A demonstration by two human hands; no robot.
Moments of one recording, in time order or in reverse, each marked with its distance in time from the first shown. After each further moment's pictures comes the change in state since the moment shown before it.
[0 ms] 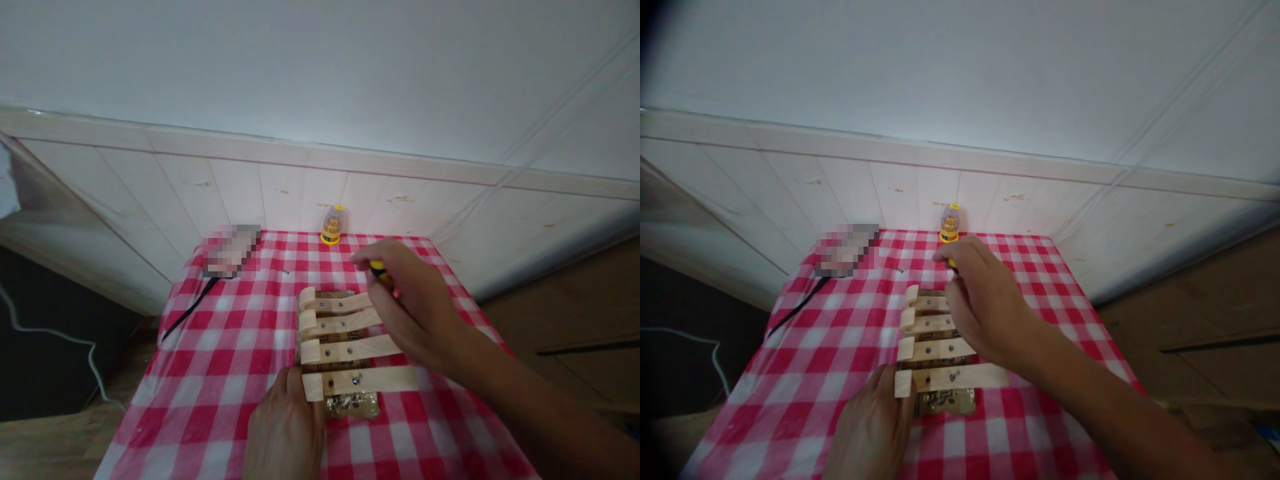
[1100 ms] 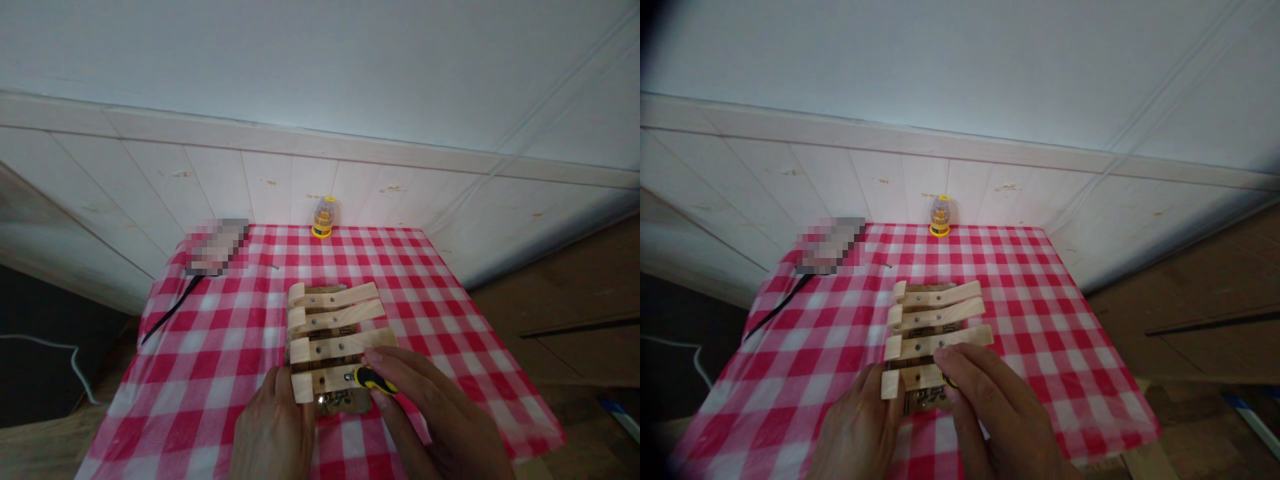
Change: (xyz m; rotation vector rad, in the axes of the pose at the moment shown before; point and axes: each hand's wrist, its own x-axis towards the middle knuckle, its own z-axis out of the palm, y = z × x) left_hand -0.001 -0.005 0.004 0.024 0.075 0.050; right_hand -0.118 -0.044 0.000 -0.051 -0.032 0.163
